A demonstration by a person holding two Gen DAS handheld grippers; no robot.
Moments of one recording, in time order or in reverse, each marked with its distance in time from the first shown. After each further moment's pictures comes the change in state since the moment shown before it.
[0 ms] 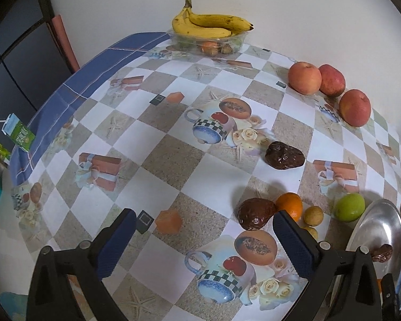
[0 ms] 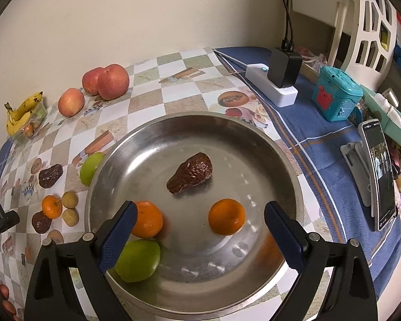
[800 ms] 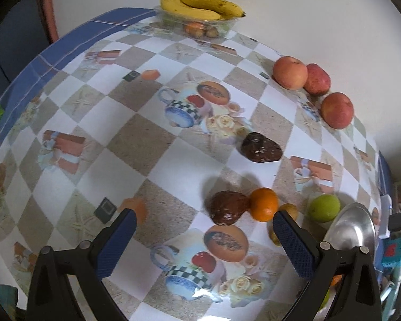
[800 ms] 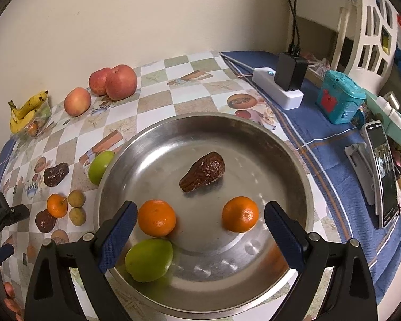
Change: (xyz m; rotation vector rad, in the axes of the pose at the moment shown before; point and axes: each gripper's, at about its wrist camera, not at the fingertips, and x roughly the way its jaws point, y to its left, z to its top) left arm 0.017 0.001 0.003 -0.074 0.099 -0.205; right arm -0.003 0.010 -0.004 -0.005 -0.032 0.001
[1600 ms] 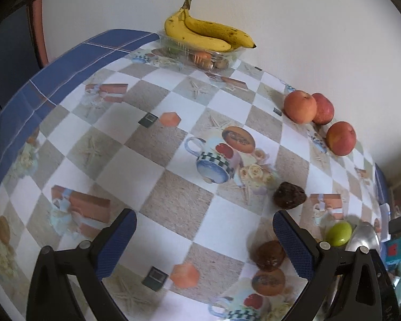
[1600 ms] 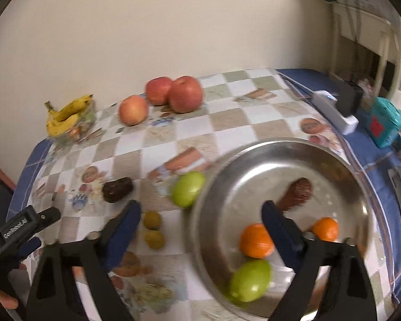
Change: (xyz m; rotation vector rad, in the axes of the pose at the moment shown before) left arm -0.001 0.060 0.050 0.066 -0.108 -0.062; right arm -0.007 0.096 0.014 -0.080 -0.044 0.196
